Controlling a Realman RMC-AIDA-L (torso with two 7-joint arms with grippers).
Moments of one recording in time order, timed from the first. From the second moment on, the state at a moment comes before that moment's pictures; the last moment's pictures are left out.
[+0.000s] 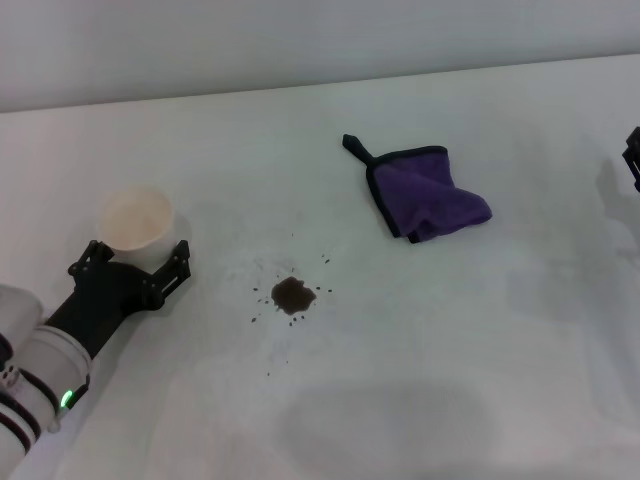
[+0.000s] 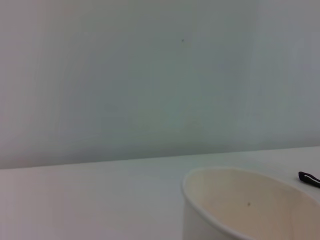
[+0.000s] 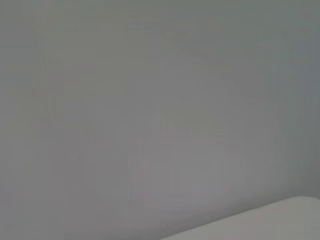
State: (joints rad) left arm -0.43 -2.09 2.84 0.27 -1.06 0.91 -0.26; right arm 0.39 2.02 -0.08 0.17 2.02 1.10 -2.81
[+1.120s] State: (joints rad) left arm -0.18 -2.09 2.84 0.29 -1.07 1.19 -0.27; right arm 0.41 2.01 -0.08 0.03 1.78 1.11 -2.46
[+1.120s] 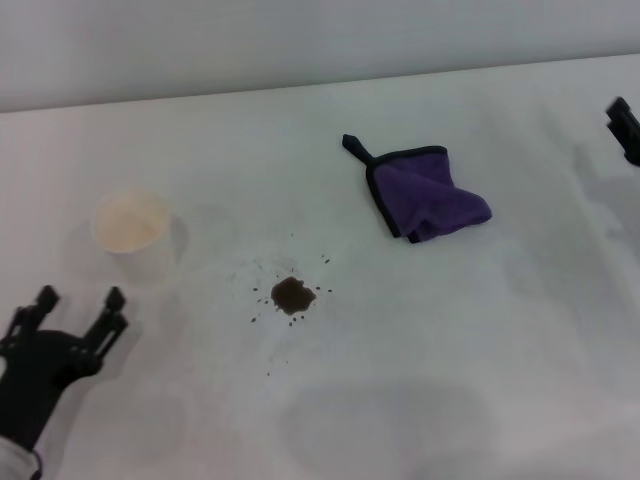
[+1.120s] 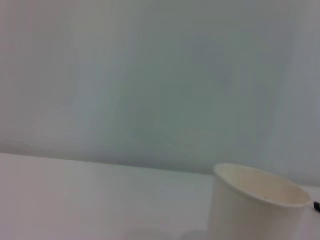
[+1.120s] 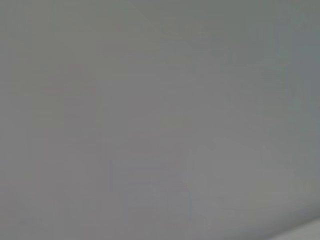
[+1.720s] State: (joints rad) left arm -0.16 -2.08 2.83 0.25 -1.31 1.32 -0.28; right arm 0.49 2.00 -0.79 -0.70 1.23 1.06 -1.54
